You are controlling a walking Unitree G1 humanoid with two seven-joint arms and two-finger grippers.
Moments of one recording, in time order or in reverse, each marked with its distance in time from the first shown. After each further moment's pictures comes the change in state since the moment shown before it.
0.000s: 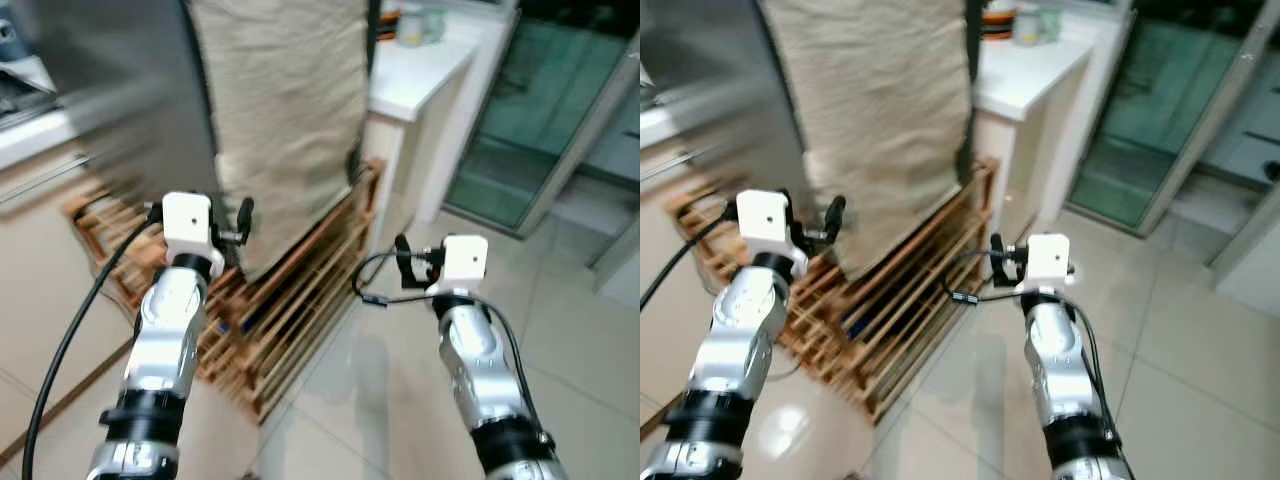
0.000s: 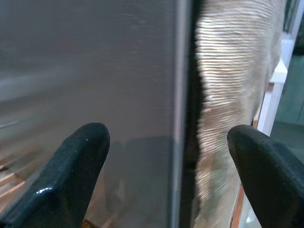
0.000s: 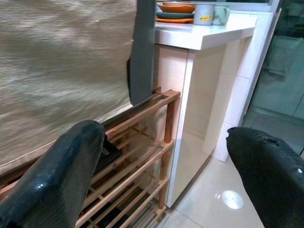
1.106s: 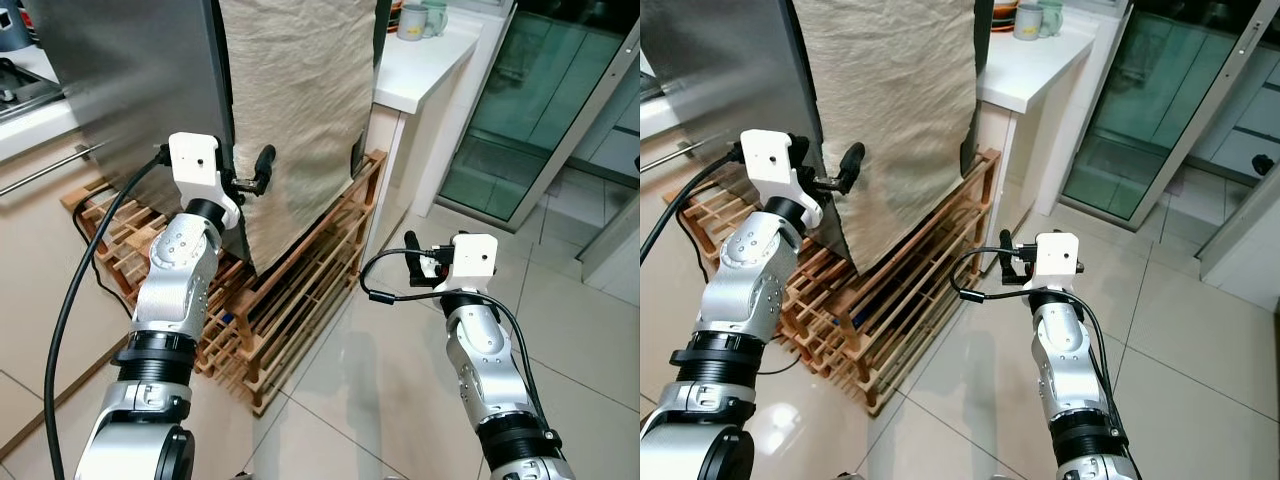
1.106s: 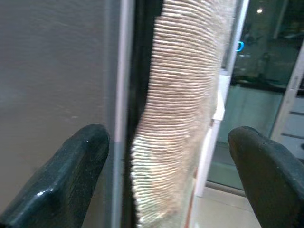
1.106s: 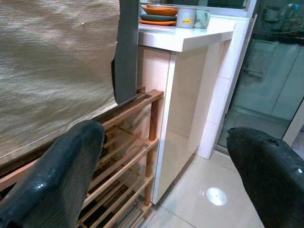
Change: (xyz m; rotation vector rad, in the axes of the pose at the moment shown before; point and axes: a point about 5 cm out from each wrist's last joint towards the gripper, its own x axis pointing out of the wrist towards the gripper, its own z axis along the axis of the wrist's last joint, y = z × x) left arm 0.041 -0.005 0.046 -0.114 -0.069 -0.155; right arm 0.000 -0.003 0.000 -0.004 -0.012 -0.015
